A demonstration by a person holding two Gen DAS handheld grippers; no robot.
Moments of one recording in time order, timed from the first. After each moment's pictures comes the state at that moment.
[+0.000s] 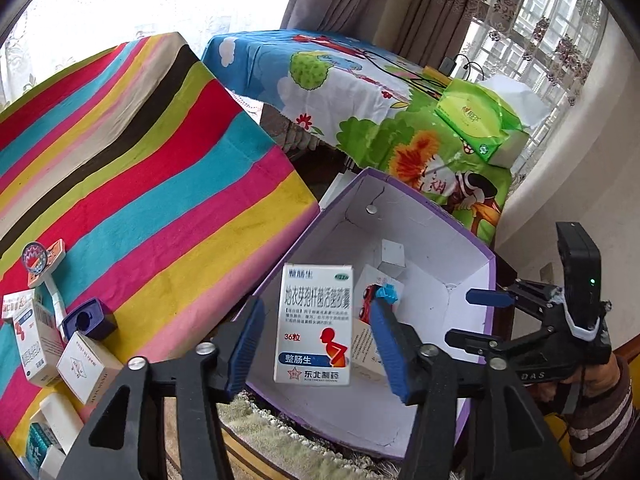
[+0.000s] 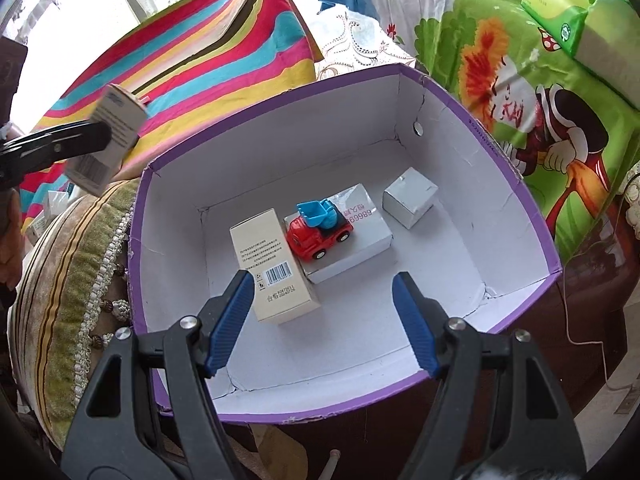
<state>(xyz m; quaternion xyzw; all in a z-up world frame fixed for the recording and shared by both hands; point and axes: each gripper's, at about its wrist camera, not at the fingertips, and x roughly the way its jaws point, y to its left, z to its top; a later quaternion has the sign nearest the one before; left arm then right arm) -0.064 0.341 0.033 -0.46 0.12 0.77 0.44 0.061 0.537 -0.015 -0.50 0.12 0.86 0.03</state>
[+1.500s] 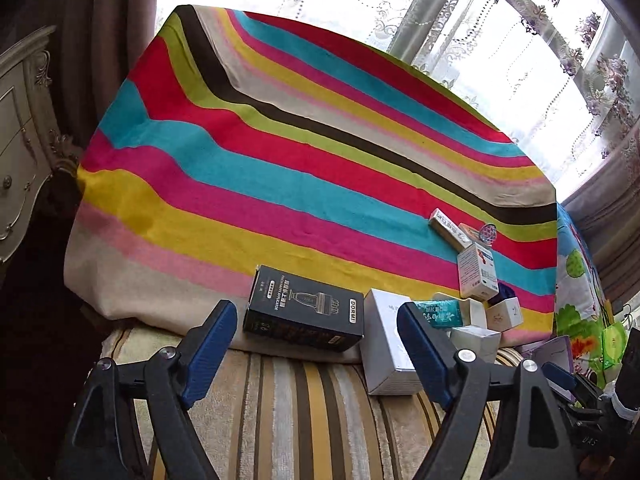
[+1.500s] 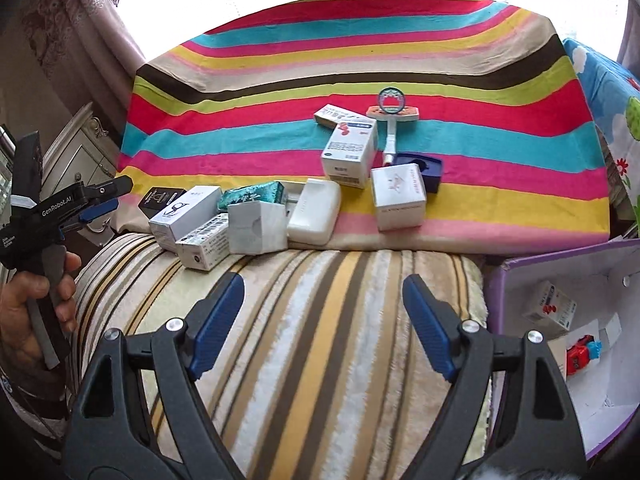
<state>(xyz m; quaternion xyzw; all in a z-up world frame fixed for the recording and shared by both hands) -0.078 -0.081 0.027 -0.45 -0.16 0.88 0.03 -0.032 0.246 0.038 -0.47 0.02 0.86 -0.18</state>
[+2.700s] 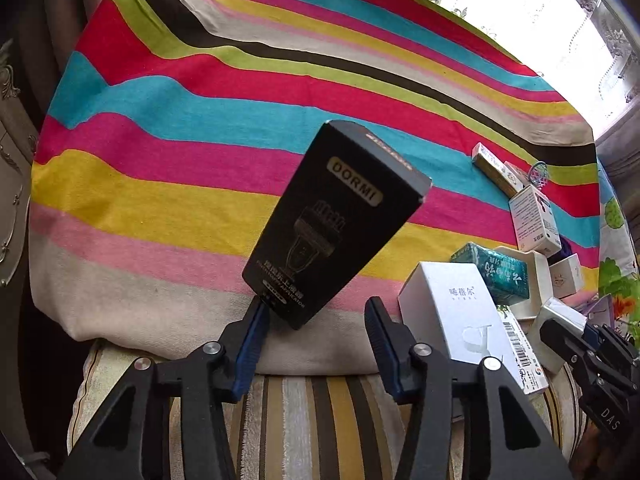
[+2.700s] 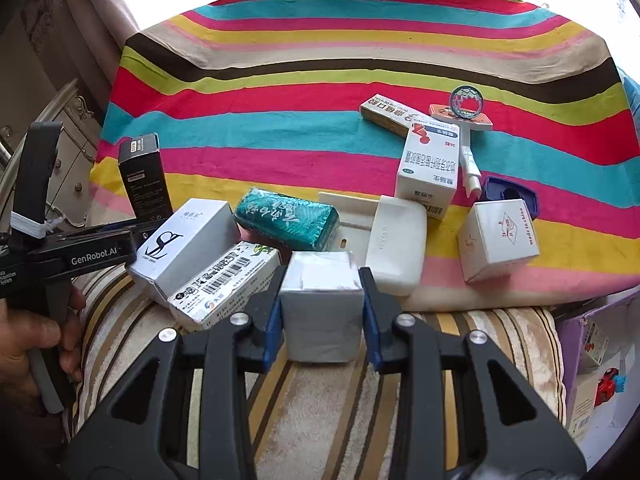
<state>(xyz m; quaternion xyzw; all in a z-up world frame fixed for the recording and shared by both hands) -0.111 -0.063 -0.029 -0.53 -0.09 0.84 0.02 -0.081 0.174 0.003 -0.49 -0.01 0.86 -0.18</state>
